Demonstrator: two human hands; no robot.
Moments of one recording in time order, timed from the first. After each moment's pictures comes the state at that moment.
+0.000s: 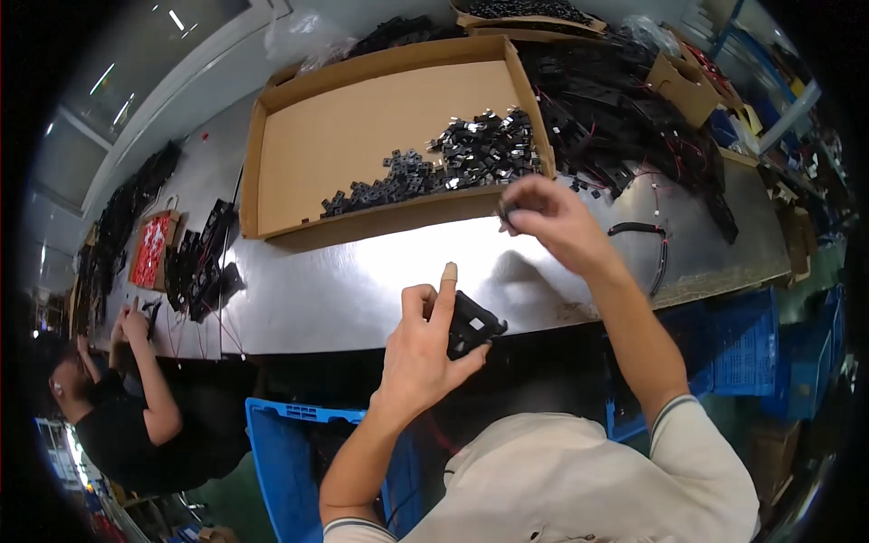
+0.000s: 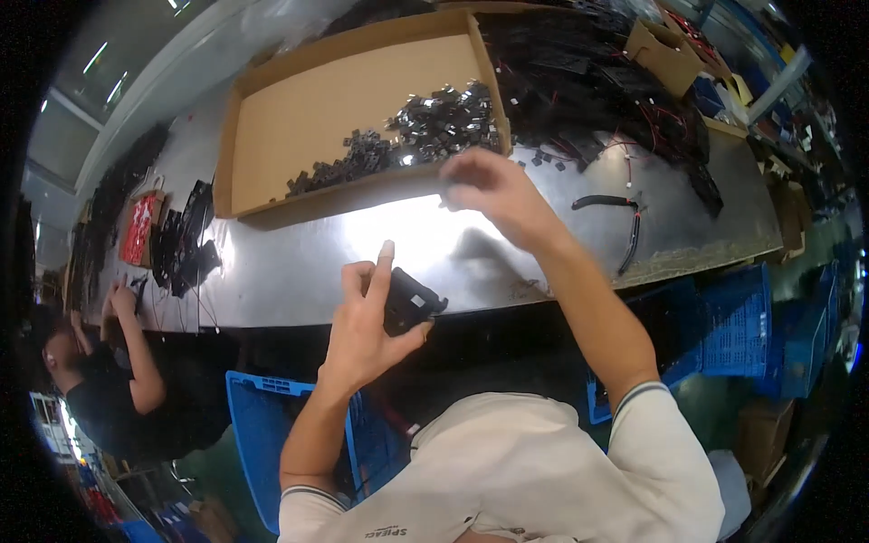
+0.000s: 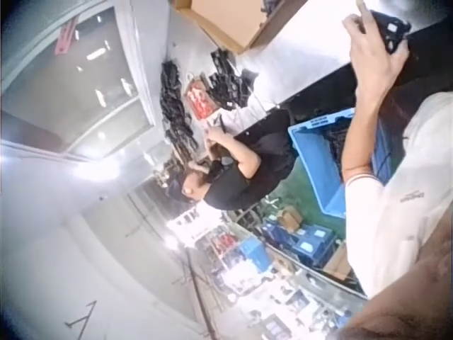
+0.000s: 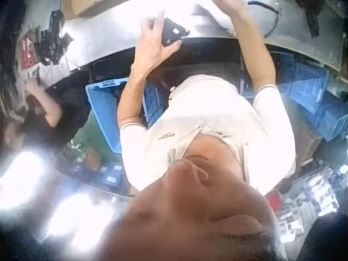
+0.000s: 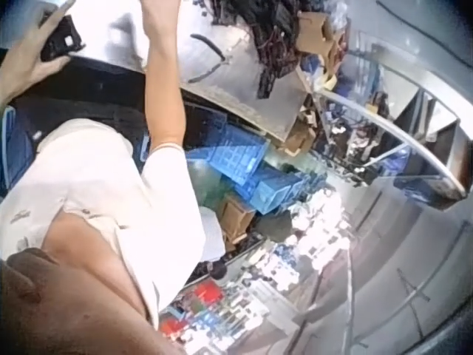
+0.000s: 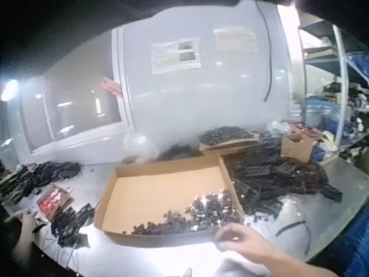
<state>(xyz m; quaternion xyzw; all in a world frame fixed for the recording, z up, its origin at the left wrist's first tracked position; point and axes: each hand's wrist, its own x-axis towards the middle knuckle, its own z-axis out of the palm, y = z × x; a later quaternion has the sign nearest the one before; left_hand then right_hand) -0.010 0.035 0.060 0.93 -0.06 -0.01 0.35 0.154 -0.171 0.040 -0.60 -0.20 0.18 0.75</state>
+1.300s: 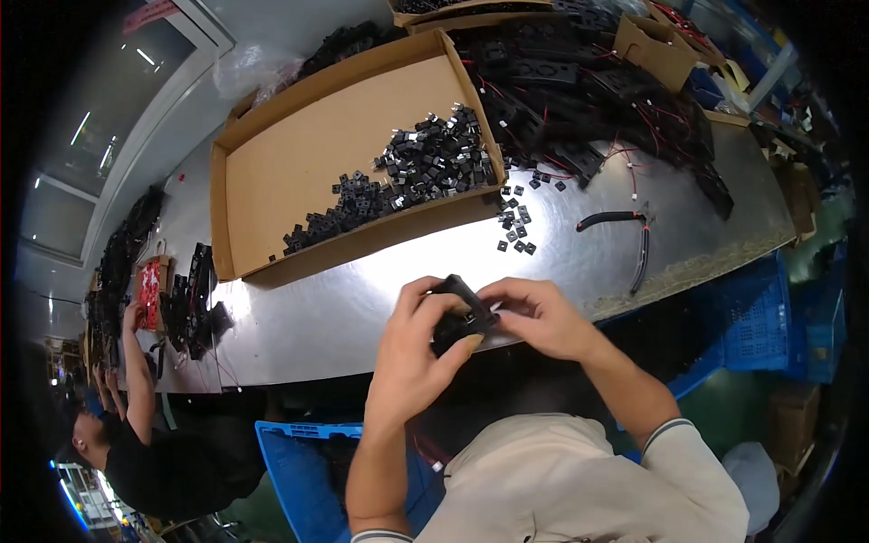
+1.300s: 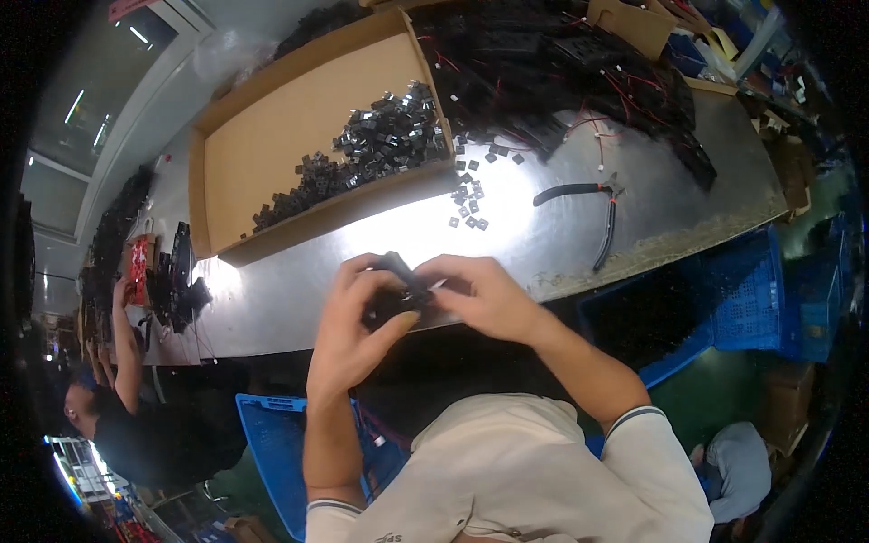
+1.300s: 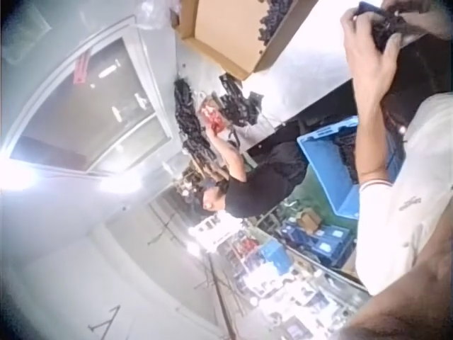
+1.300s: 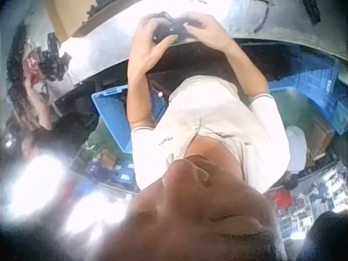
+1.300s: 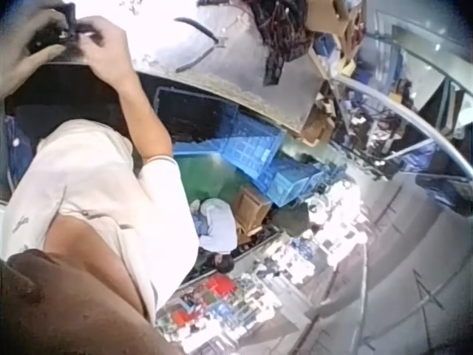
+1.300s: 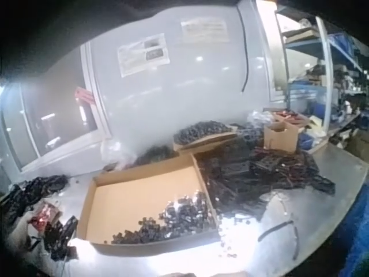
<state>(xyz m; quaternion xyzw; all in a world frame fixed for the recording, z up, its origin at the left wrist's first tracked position) 0.030 -0.001 0.070 0.90 -0.11 0.00 0.43 0.073 -0.210 0.018 -0.62 -0.19 0.23 0.73</state>
